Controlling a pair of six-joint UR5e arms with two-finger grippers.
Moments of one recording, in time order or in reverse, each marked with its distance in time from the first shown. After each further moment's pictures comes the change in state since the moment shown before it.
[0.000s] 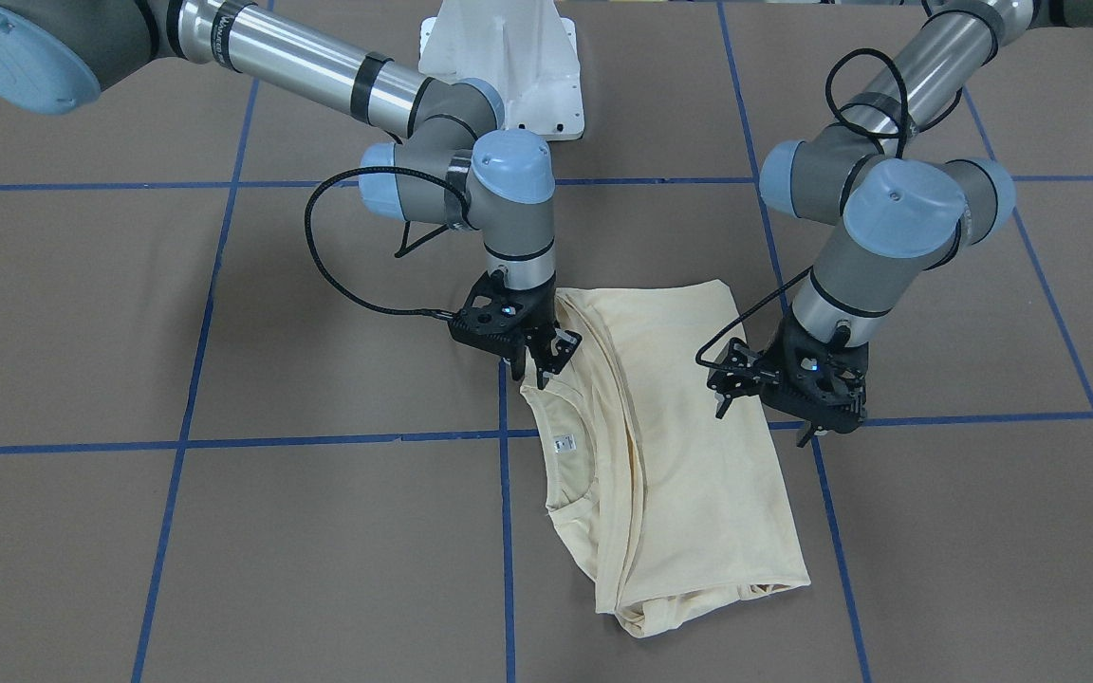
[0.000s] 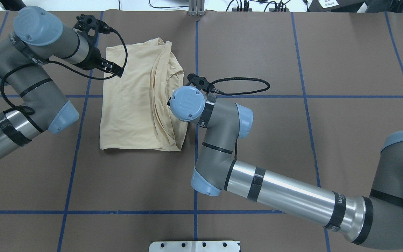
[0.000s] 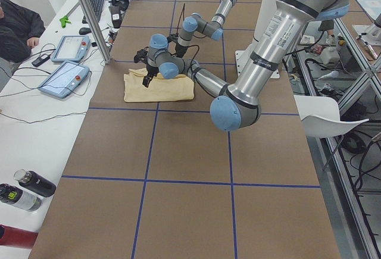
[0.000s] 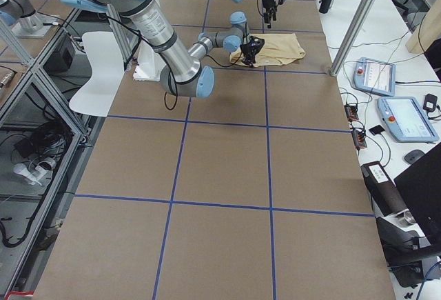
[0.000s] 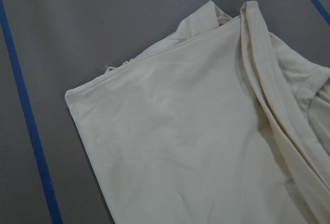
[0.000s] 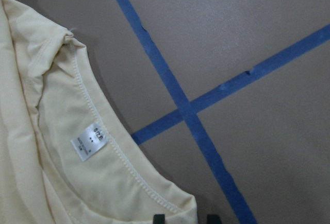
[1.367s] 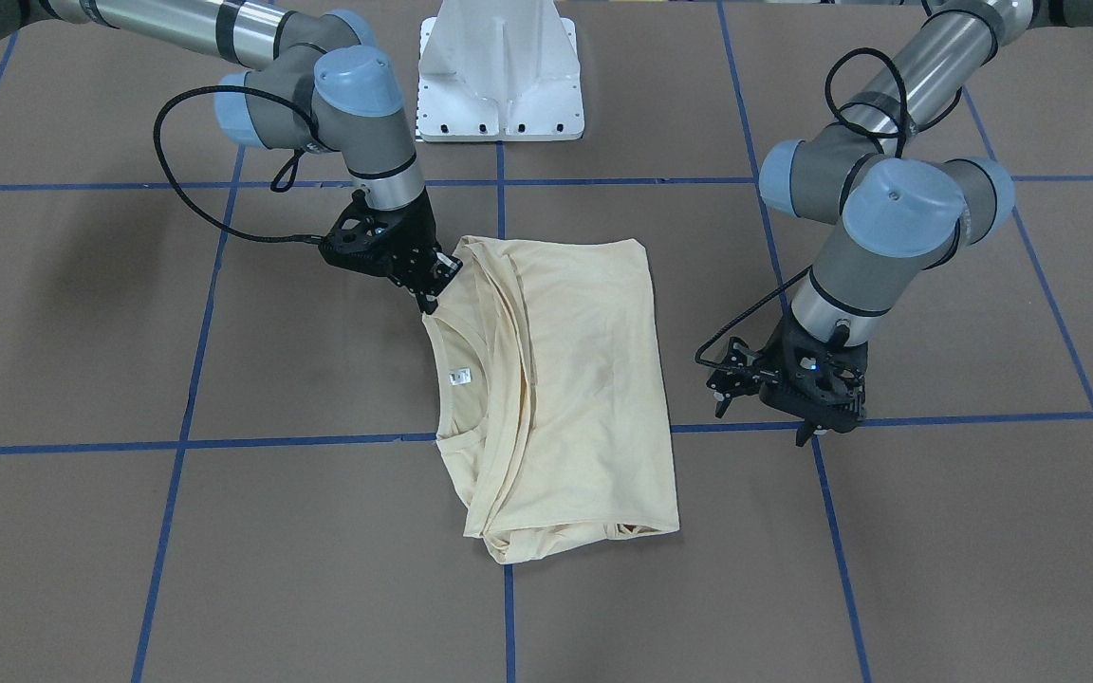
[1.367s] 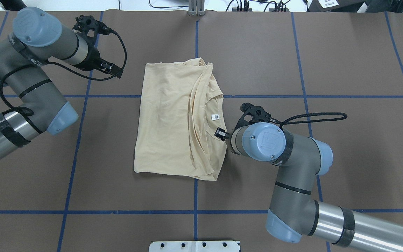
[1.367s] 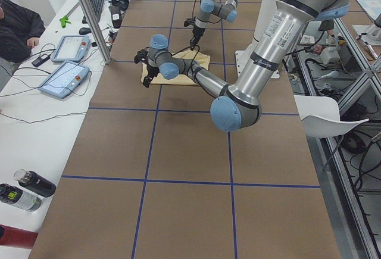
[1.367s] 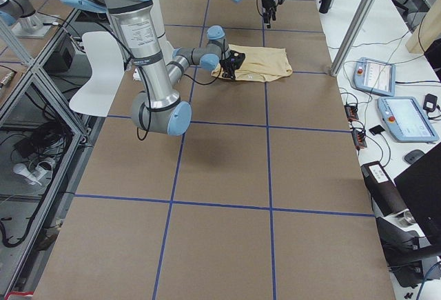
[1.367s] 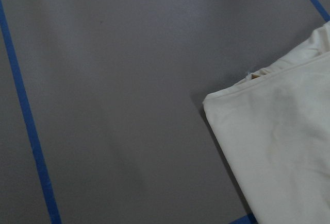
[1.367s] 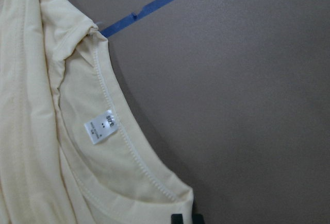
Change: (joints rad) left arm 0.002 0.015 -0.015 0.000 0.000 -0.001; right arm -0.064 -0.448 0.532 -0.032 0.005 -0.010
